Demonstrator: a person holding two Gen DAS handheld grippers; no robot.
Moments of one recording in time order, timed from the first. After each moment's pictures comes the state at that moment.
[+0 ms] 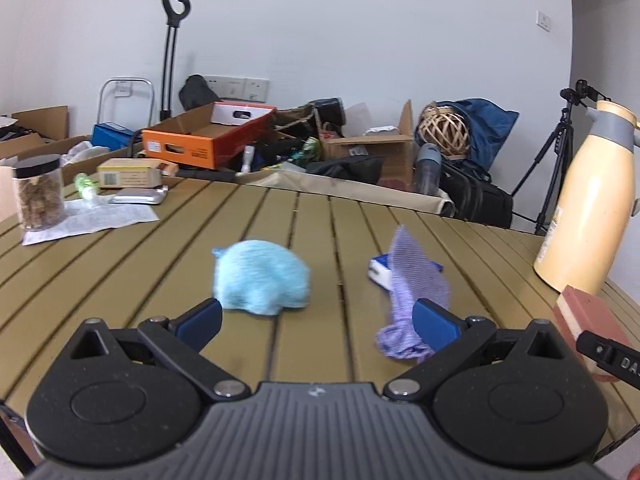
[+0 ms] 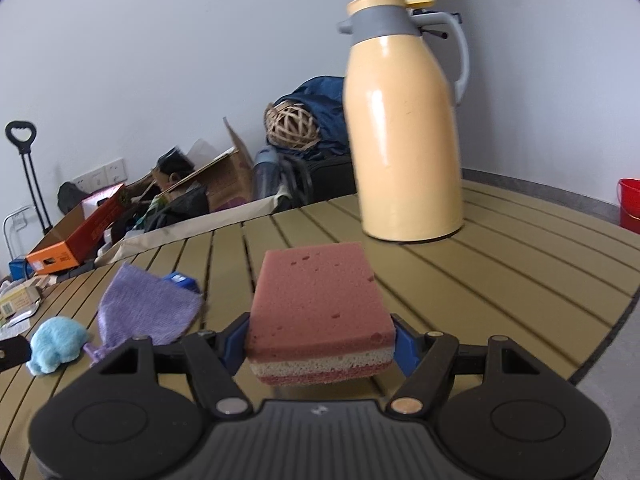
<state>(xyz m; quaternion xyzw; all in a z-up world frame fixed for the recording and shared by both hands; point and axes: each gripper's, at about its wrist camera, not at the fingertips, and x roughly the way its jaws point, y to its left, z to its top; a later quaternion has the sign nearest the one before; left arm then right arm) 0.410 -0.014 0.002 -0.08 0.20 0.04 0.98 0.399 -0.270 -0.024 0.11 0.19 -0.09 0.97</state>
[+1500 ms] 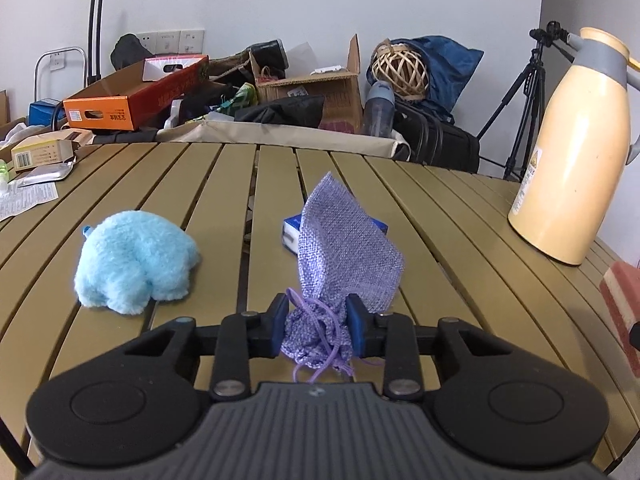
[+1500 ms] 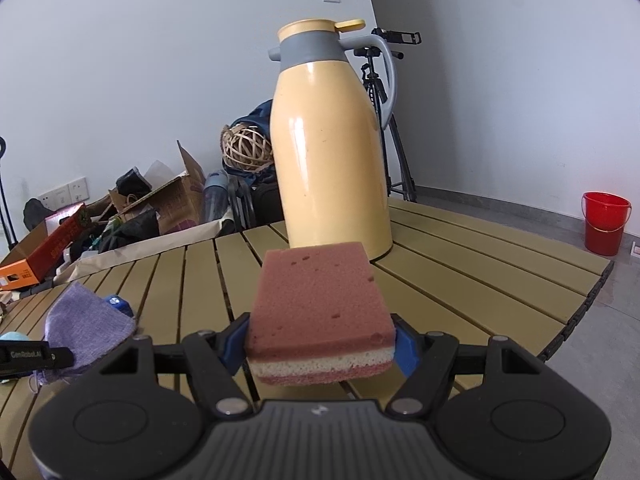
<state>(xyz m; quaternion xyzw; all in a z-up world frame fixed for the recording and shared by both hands) 0.487 -0.065 -0.023 -0.06 0.27 -0.03 0.96 0.383 -0.315 -0.025 0.10 0.16 -0.13 0.97</state>
